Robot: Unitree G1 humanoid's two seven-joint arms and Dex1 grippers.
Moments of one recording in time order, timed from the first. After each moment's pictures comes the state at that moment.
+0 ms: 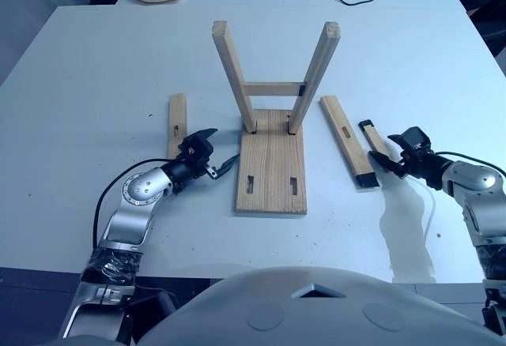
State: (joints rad) left arm 0.11 0.51 -0.08 -0.08 -0.10 0.03 -0.67; right arm 0.11 -0.70 -0.04 -0.04 0.11 0.36 0.67
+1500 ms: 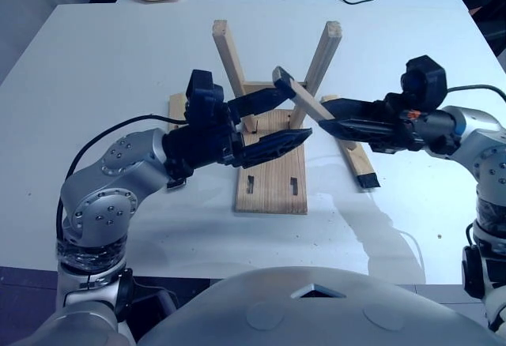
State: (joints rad) left arm -0.15 0.54 0.05 -0.70 -1.16 0.73 -0.59; right arm -0.27 -0.63 -0.09 -0.40 1.13 0.87 1.03
